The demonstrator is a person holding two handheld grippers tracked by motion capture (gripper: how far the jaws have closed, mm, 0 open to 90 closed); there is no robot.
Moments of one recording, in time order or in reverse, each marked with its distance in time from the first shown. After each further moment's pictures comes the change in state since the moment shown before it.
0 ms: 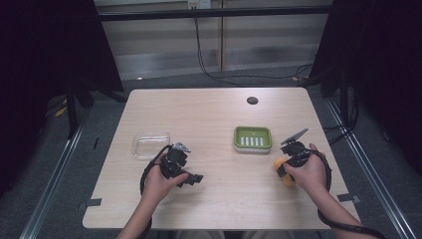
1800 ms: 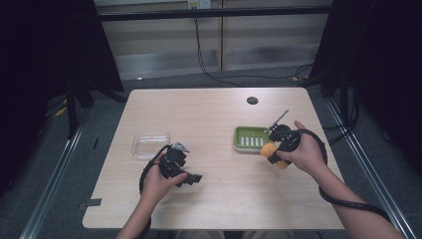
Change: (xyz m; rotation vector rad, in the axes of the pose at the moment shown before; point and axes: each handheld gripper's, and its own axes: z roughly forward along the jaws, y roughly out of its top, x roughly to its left) left arm 0.004 -0.002 -0.001 0.007 0.000 0.002; right arm 0.022 0.050 -0.035 -0.028 0.053 -0.441
